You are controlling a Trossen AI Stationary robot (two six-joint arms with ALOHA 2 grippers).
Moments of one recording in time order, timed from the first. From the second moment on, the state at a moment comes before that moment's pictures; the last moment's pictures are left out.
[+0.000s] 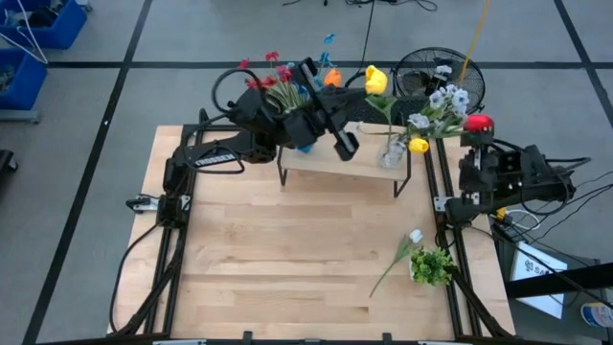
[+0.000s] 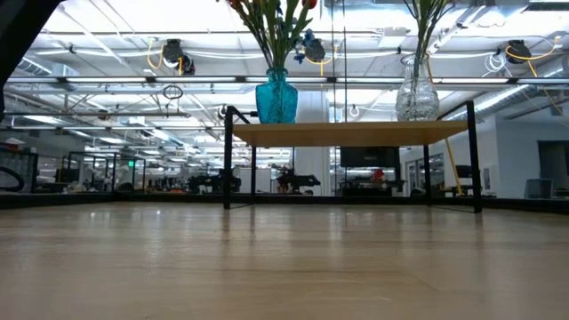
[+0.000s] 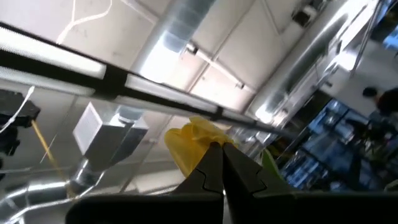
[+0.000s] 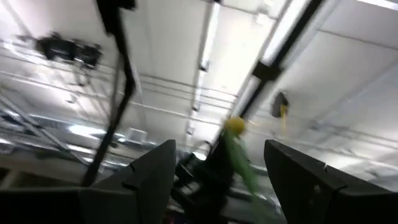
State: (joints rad) left arm 0.08 2.00 2.30 0.49 0.13 0.92; right arm 0.15 0.53 0.67 0.76 0.04 -0.33
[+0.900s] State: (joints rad) left arm -0.05 2.00 2.30 0.36 0.29 0.71; right arm 0.15 0.55 0.67 0.42 -0.17 -0.05
